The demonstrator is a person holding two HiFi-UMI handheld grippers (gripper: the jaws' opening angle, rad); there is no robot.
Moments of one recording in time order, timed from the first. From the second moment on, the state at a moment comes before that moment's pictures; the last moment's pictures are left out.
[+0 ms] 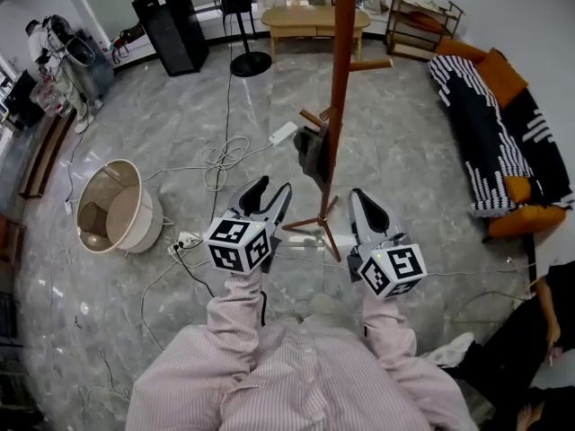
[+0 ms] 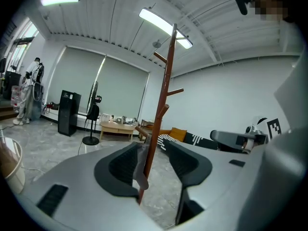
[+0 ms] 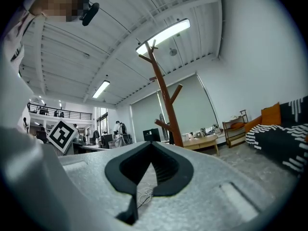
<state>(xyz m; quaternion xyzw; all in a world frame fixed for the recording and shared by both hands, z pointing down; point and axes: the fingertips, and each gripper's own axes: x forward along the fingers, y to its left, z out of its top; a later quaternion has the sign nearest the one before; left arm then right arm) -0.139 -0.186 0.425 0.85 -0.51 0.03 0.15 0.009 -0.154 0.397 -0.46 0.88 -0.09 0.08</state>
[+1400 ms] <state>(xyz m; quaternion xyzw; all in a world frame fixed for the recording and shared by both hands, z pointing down) -0.071 -0.353 0.537 0.84 -0.47 0.13 0.25 0.029 -0.275 0.413 -0.43 0.89 -0.12 0.06</state>
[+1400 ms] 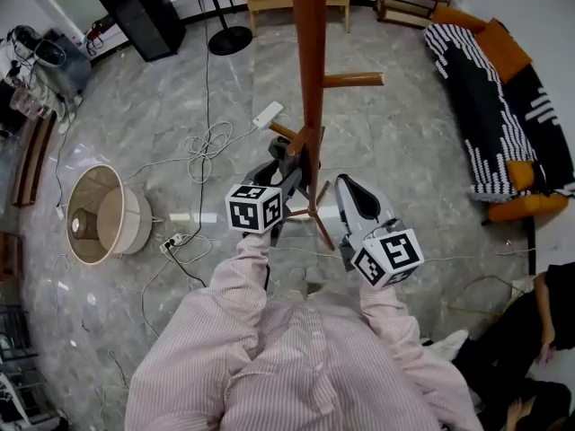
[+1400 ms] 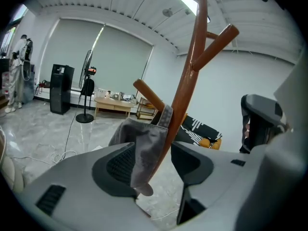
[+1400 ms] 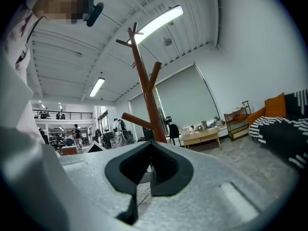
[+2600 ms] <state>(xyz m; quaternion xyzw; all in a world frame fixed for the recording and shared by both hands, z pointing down) -0.078 -0.367 0.550 0.84 -0.46 0.18 0.23 0.022 -0.290 0.413 -0.47 0.87 -0.12 0.07</state>
